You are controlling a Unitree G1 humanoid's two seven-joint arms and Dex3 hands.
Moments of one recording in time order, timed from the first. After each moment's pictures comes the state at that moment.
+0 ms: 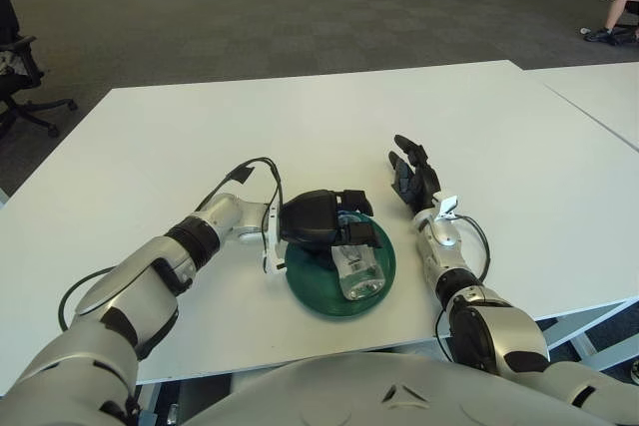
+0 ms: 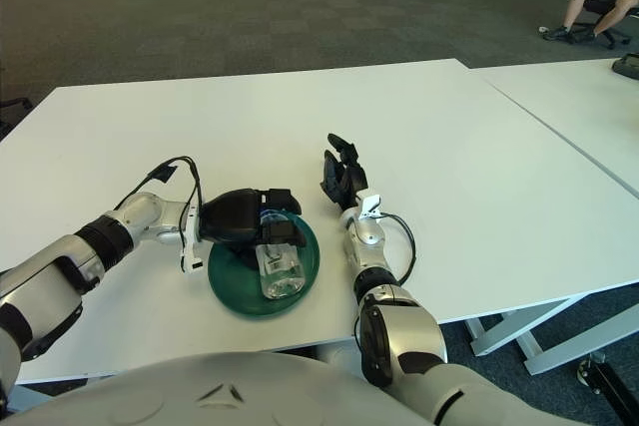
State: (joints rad) left arm -0.59 0.47 -0.85 0.65 1.30 -0.75 0.76; right arm -0.42 0.07 -0.16 1.13 0.07 -0.73 0.16
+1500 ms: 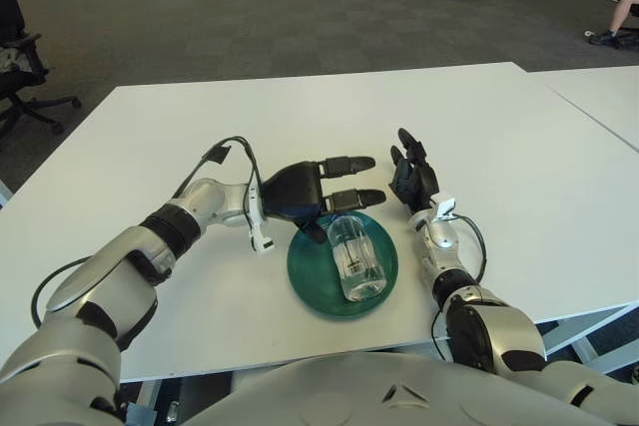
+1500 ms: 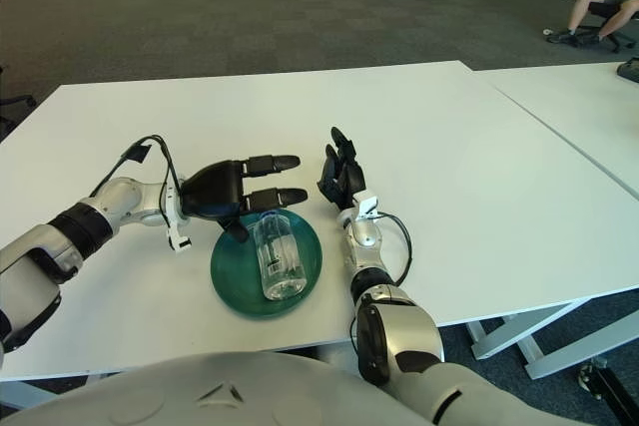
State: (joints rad) left arm -0.60 0.60 -0.77 0.51 1.25 -0.64 0.83; right arm -0.40 0.07 -0.14 1.16 -0.04 -0.85 0.06
